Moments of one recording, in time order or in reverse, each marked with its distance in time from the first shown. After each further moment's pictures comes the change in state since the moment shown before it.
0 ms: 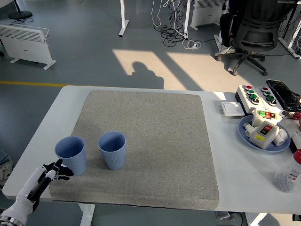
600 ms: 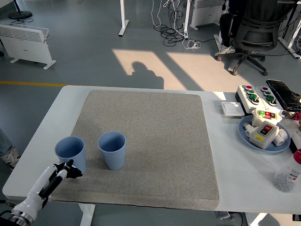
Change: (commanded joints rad) left arm -0.093 0.007 0.064 0.093 0.041 0.008 0.004; right arm 0.006 0.000 -0.008 0.000 0.010 0.001 0.005
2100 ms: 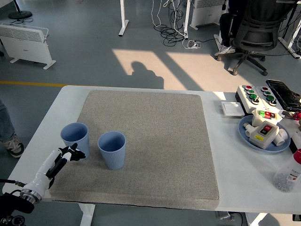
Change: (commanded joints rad) left arm -0.251 0.043 0.128 0.273 -0.154 0.047 -0.078; right arm 0.018 0.008 -0.007 0.000 -0.019 0.002 -0.010
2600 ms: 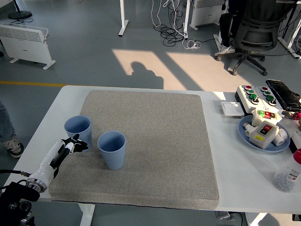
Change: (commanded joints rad) left arm -0.138 0.020 0.109 0.129 -0.130 0.018 -0.045; right arm 0.003 -0.001 -0.009 0.000 0.000 0.001 -0.001
